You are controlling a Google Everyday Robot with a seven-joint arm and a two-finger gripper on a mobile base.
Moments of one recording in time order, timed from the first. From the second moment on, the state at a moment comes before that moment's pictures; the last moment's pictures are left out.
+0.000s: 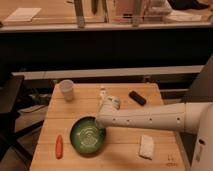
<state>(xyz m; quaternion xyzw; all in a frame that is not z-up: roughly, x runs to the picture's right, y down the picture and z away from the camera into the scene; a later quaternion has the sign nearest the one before) -0.022 0.204 0.812 -0.03 -0.23 -0.84 0.49</state>
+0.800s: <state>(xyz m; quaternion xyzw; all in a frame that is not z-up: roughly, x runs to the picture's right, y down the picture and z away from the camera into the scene) -0.008 0.201 0.815 -0.02 -0.24 -0.84 0.48</state>
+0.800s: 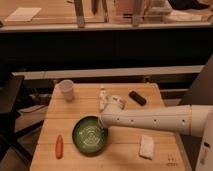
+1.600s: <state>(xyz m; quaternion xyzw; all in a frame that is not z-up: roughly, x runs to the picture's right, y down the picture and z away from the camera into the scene) 0.000 0.202 0.813 -0.01 -0.24 -0.85 0.47</state>
